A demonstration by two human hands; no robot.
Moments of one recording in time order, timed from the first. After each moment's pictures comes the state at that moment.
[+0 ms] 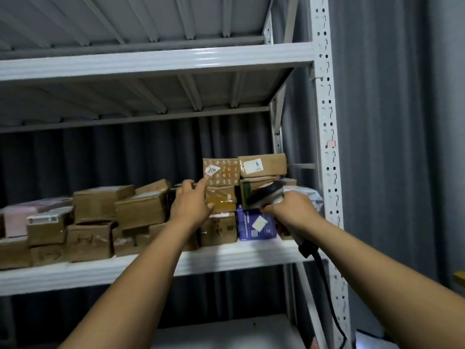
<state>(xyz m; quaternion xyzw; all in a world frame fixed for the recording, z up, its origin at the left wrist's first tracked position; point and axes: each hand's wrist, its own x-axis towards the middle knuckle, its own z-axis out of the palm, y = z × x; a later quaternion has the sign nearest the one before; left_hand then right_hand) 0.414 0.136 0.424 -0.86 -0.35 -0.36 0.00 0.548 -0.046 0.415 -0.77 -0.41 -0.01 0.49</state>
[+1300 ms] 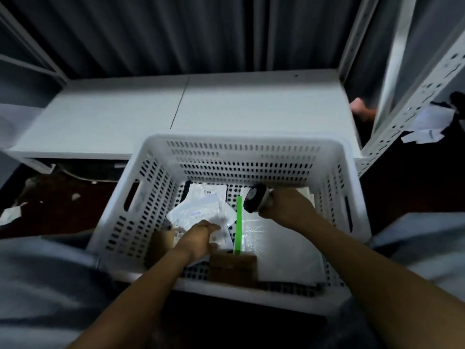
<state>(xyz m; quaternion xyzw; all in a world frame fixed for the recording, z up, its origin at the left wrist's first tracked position) 0.178 0.066 -0.196 -0.86 -0.38 0.21 -0.26 0.407 -0.038 -0.099 -0.80 -0.51 0.31 0.10</state>
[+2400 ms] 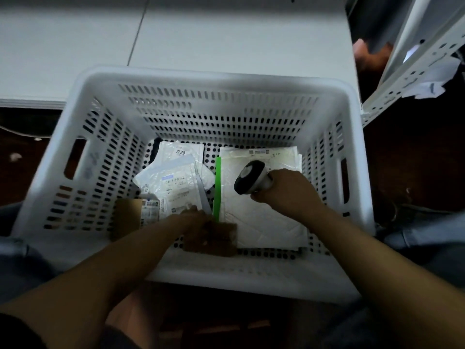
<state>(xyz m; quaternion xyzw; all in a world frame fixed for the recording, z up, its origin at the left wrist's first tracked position) 0.211 0.059 -0.309 -0.83 -0.26 0.44 -0.21 0.419 -0.062 -0.140 -0.81 -0.45 0.35 0.12</state>
